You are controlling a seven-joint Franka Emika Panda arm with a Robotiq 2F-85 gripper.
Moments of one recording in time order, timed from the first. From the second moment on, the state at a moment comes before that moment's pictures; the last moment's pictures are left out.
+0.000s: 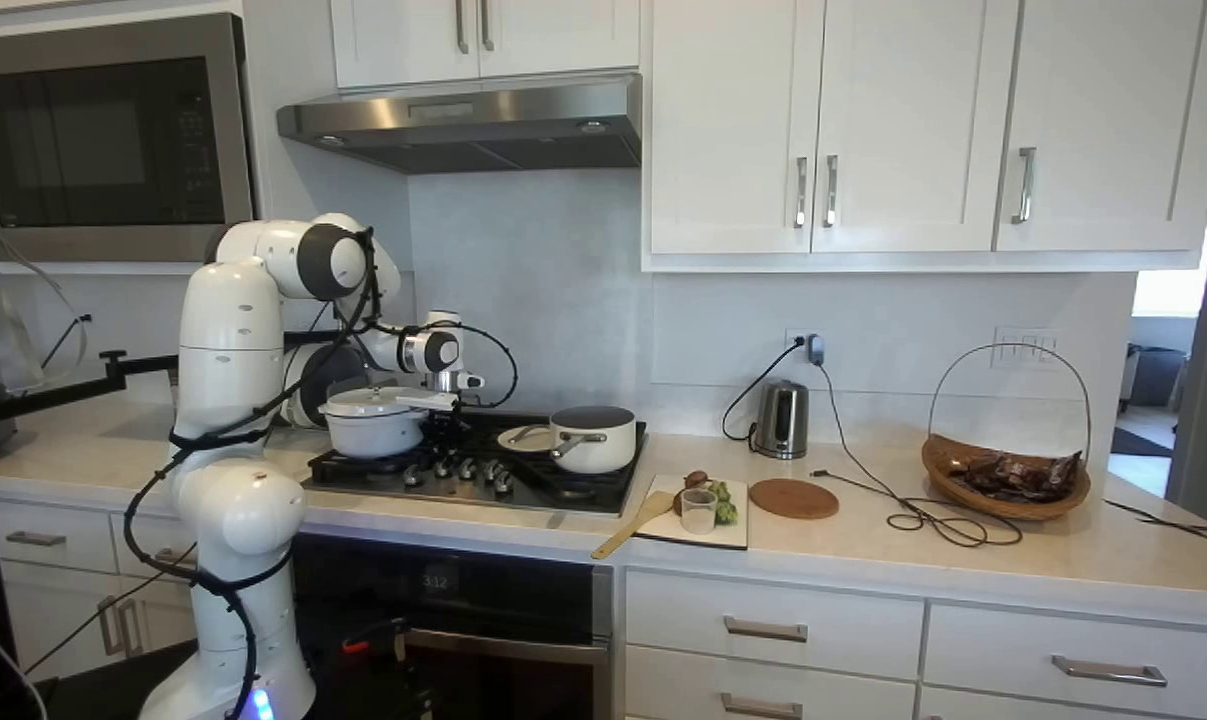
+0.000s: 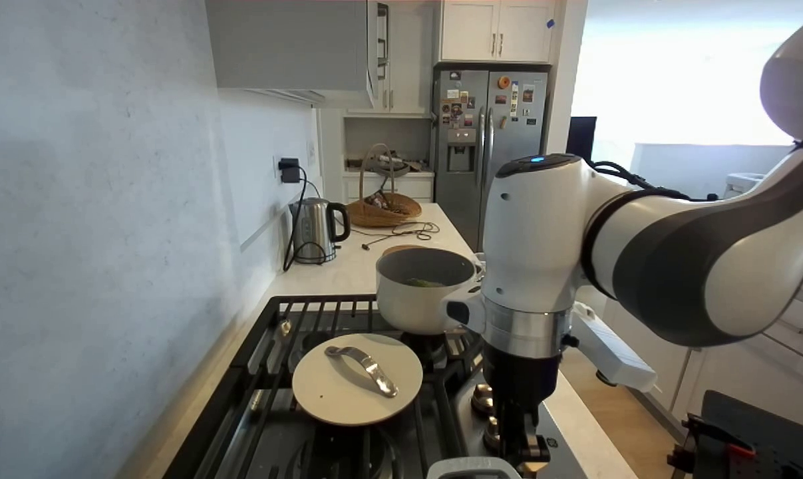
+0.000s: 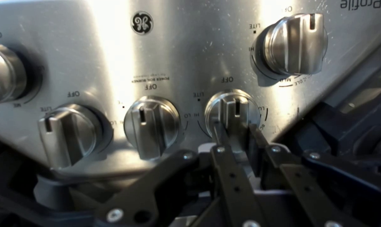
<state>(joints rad) 0.38 0.13 0.38 -2.17 -0.02 2.27 0.05</state>
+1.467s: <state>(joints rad) 0.35 0.13 0.38 -2.17 0.10 2.26 -0.41</state>
